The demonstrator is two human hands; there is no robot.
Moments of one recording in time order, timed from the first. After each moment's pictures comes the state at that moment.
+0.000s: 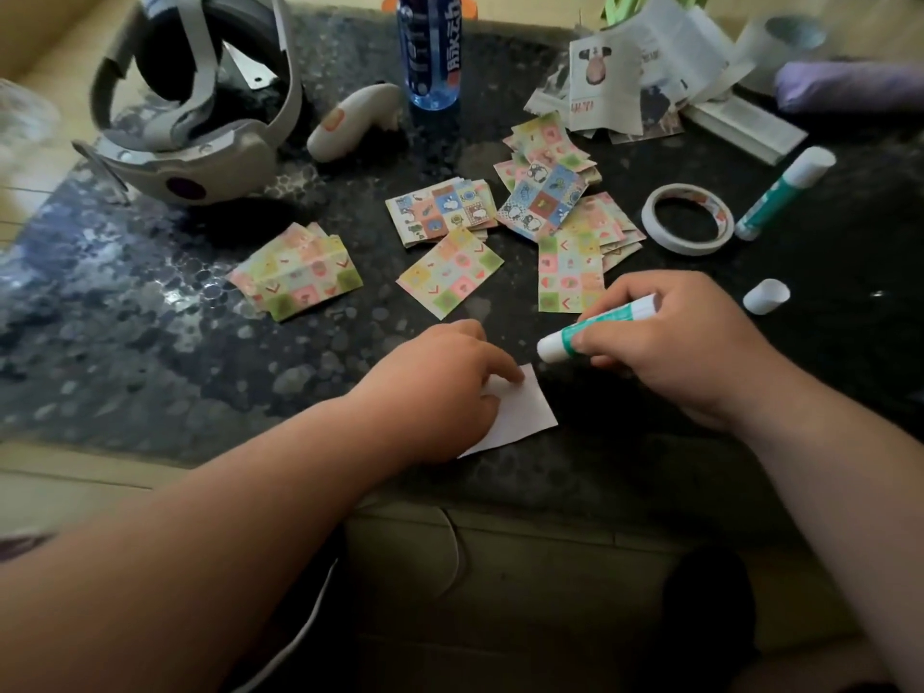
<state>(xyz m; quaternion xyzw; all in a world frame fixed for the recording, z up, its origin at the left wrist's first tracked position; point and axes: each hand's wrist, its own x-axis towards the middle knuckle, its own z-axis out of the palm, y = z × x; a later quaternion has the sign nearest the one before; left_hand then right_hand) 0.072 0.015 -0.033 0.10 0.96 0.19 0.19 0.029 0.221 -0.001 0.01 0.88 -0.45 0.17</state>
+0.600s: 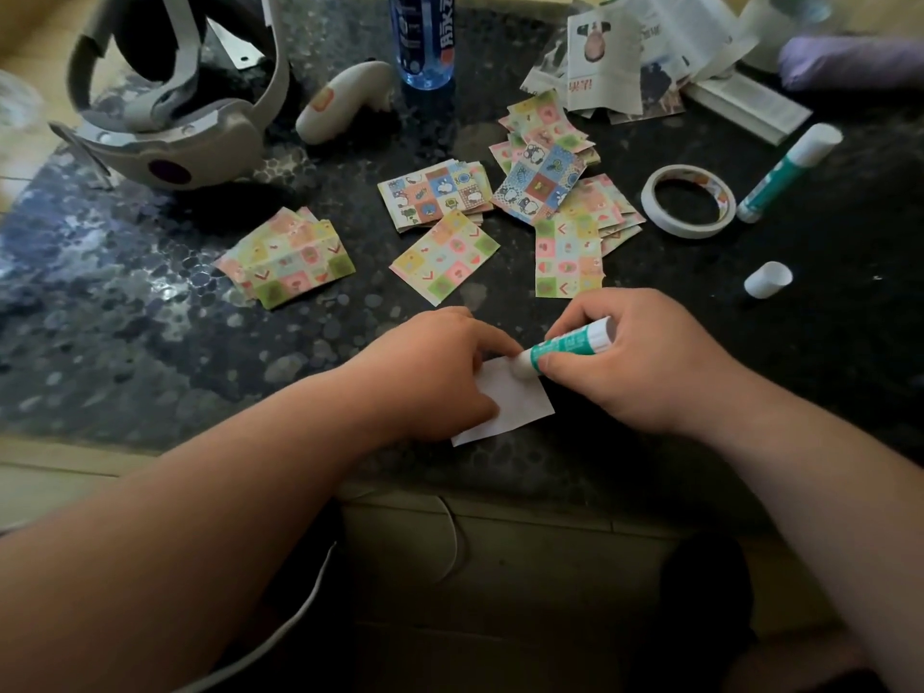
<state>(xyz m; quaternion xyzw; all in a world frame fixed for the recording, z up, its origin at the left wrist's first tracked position) 0.066 0.014 -0.028 0.09 0.95 0.21 0.22 0.043 0.210 -0.008 -0.07 0.93 -0.30 0.20</state>
